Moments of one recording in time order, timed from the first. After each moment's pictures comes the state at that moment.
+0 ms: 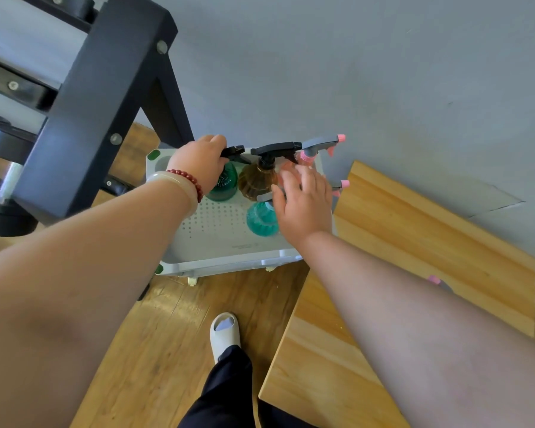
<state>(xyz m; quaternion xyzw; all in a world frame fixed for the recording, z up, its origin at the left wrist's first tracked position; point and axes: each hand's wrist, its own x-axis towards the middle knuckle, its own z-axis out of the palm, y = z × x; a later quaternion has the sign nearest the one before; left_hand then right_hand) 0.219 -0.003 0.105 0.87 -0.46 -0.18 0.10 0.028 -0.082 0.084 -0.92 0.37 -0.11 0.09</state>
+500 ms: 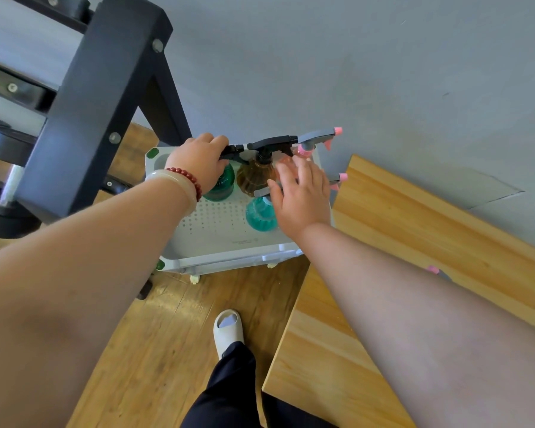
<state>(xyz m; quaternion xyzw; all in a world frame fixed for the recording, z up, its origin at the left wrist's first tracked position) 0.215 0.002 0.107 0.86 -0.48 -0.17 0.06 0.025 -0.082 0.091 -0.93 0.37 -0.06 0.08</state>
